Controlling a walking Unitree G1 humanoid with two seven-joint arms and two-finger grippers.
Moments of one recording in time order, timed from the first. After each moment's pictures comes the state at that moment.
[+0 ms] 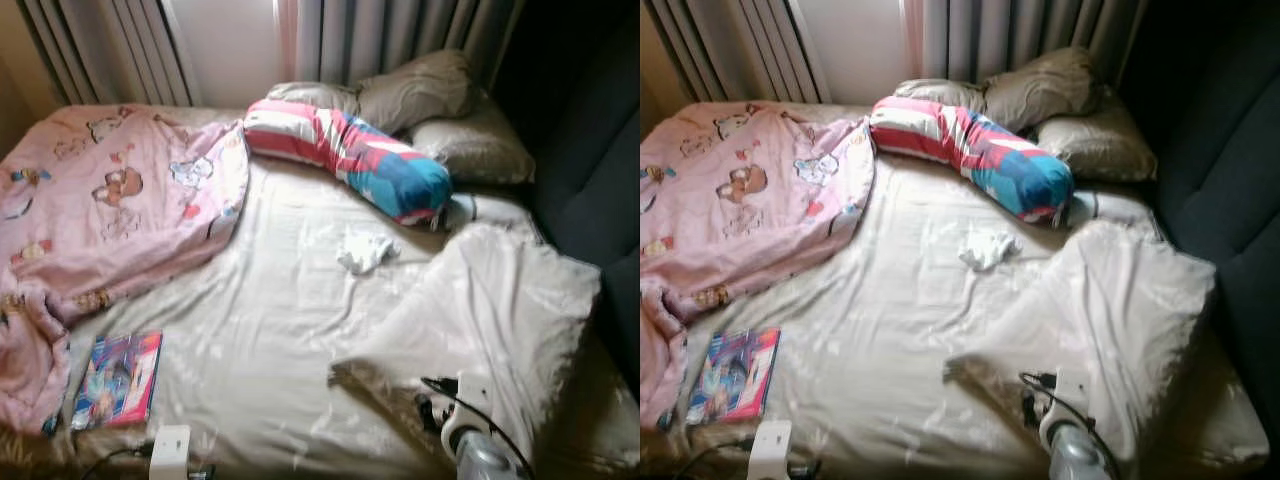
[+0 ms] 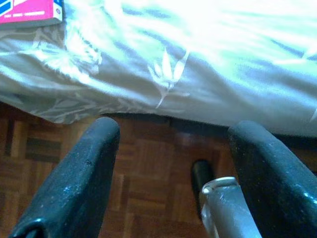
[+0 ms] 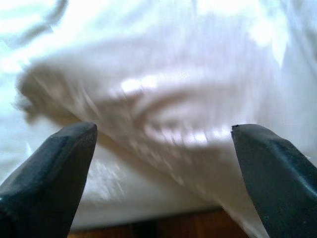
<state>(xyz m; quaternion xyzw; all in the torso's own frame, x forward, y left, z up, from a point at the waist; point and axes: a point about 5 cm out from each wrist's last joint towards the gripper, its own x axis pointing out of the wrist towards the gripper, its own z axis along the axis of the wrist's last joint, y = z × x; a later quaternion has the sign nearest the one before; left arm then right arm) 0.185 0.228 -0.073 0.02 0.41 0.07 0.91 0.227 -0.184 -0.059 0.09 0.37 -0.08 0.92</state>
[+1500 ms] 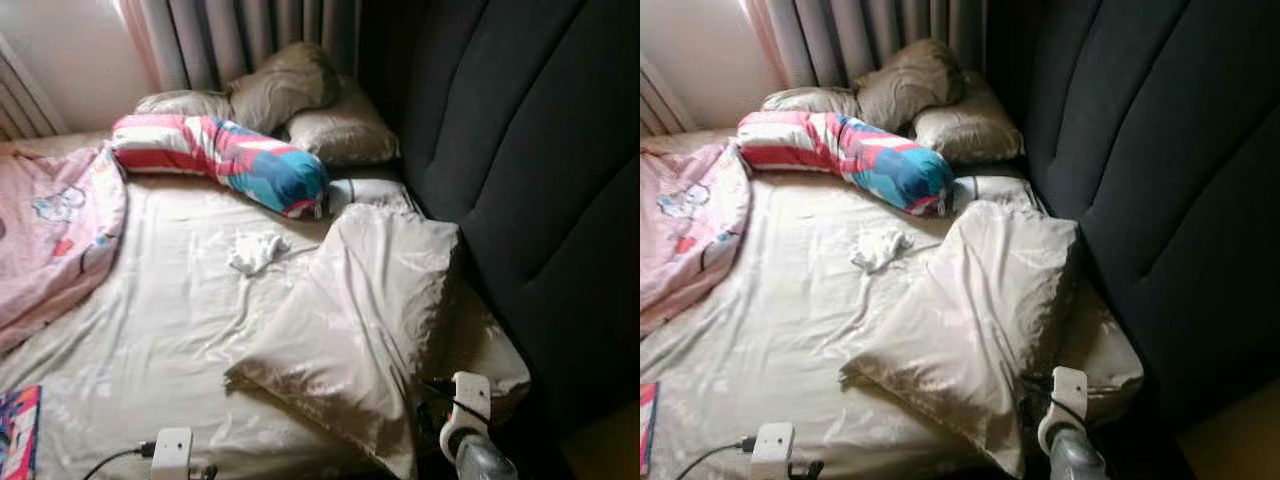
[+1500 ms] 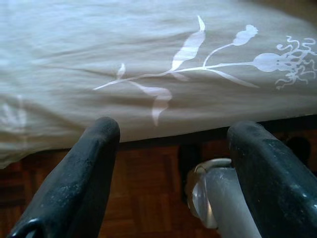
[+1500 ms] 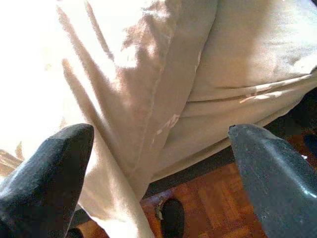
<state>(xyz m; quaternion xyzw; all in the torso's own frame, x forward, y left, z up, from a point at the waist) 0.181 0.228 -0.075 0.02 0.42 0.07 0.91 0.234 -0.180 -0.055 0.10 0.35 -0.05 0.93</state>
